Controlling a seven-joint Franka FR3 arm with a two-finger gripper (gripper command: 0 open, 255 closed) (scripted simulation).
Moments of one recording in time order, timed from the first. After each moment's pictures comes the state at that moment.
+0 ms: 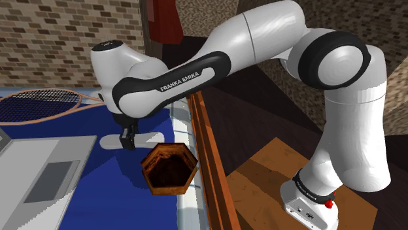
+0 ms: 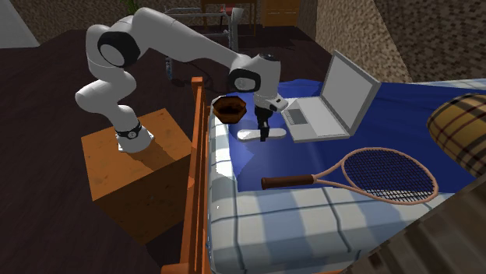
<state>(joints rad) 0.51 0.54 0.30 -1.55 -0.20 2.05 -0.15</state>
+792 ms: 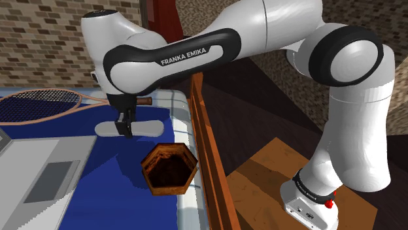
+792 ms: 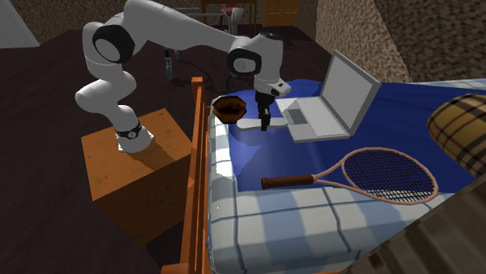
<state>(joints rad) 0.50 0.48 0.31 -1.47 -0.18 1.92 -0.17</state>
